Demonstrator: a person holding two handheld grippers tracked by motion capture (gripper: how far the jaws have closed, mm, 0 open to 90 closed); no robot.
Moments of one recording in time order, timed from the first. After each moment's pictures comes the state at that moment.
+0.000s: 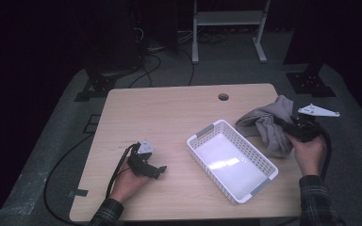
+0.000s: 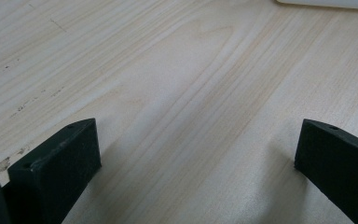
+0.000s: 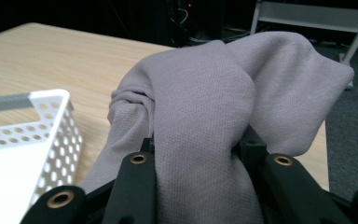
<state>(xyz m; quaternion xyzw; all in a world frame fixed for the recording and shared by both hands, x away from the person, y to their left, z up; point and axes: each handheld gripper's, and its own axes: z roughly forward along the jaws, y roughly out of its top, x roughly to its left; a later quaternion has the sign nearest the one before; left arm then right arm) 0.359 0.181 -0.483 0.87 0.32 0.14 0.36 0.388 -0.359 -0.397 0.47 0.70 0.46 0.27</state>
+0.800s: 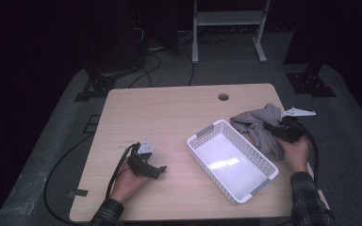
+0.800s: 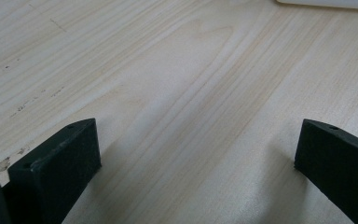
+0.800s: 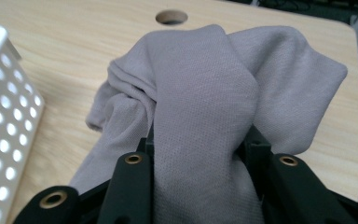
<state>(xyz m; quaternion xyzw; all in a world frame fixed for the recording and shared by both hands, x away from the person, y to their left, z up) 0.359 0.181 -0.483 0.87 0.32 0.14 0.36 0.421 -0.345 -0.440 0.49 0.74 0.39 0.24</state>
